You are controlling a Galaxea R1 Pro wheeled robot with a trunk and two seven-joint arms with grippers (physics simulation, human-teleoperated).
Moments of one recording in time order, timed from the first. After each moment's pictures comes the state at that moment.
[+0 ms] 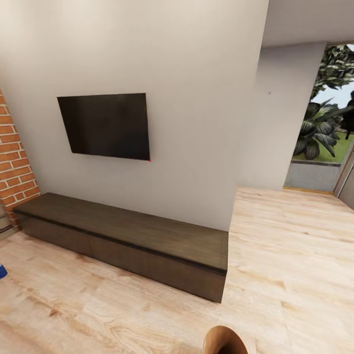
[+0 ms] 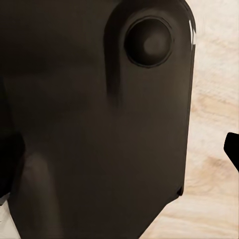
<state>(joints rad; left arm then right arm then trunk) 0.00 -0.01 -0.01 -0.09 0.00 -0.01 0.00 0.00 0.03 -0.01 0.00 -0.03 -0.01 -0.01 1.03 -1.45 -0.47</state>
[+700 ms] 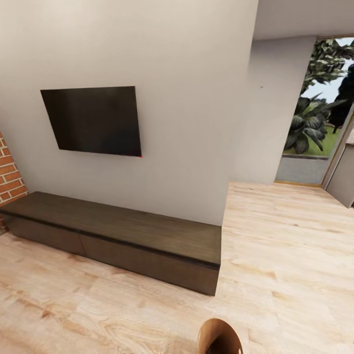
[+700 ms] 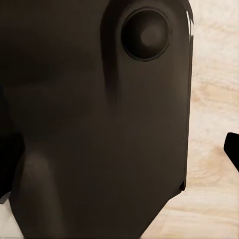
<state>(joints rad) 0.00 -0.01 -0.02 -0.09 -0.01 -0.01 0.00 0.00 0.02 -0.04 0.00 -0.03 -0.04 -0.01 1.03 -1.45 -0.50</state>
